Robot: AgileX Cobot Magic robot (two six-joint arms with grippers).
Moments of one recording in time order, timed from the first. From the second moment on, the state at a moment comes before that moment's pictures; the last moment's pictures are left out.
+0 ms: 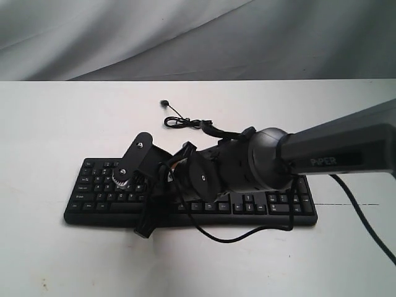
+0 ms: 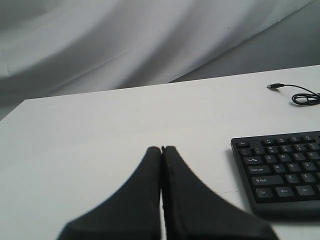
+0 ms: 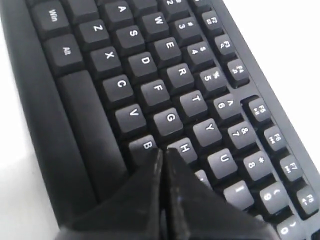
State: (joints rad) left arm 0.13 0.00 0.00 0.17 0.28 -0.04; right arm 0.83 2.09 -1.20 0.29 0.06 -0.66
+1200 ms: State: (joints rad) left arm 0.13 0.00 0.00 0.17 0.28 -0.04; right arm 0.81 2.19 -1.41 0.25 0.20 -0.66
